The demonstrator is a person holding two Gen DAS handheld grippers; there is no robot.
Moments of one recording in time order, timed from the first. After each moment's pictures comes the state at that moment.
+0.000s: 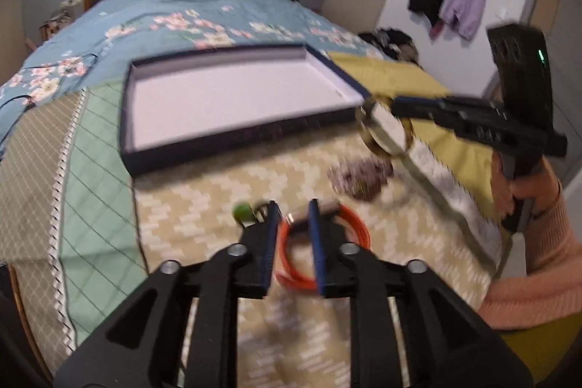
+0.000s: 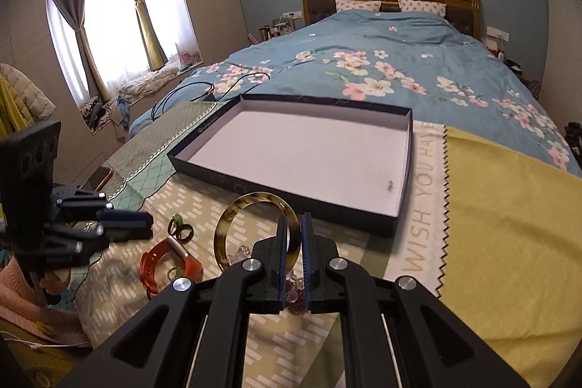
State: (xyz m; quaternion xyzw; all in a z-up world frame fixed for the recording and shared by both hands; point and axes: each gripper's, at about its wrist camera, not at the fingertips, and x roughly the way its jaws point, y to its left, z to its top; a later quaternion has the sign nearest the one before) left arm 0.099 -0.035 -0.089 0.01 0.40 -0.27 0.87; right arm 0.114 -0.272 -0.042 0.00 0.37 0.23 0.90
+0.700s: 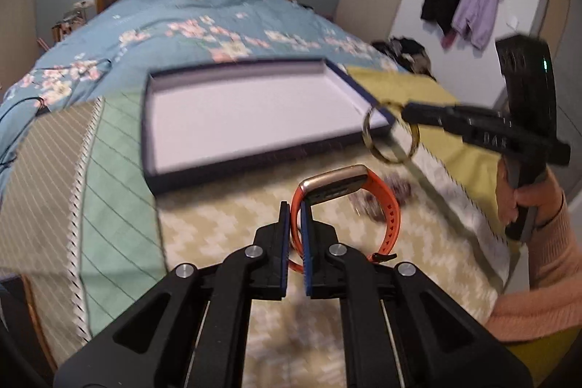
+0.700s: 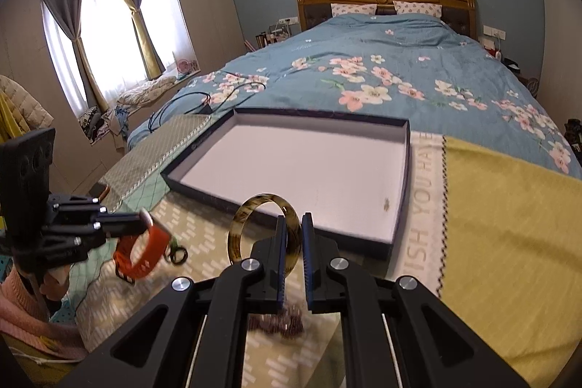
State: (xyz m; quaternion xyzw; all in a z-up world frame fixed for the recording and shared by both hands) left arm 0.120 -0.021 -0.073 0.00 0.38 -0.24 0.89; right arm 0.132 -0.273 -0.033 0.01 0.35 0.23 0.91
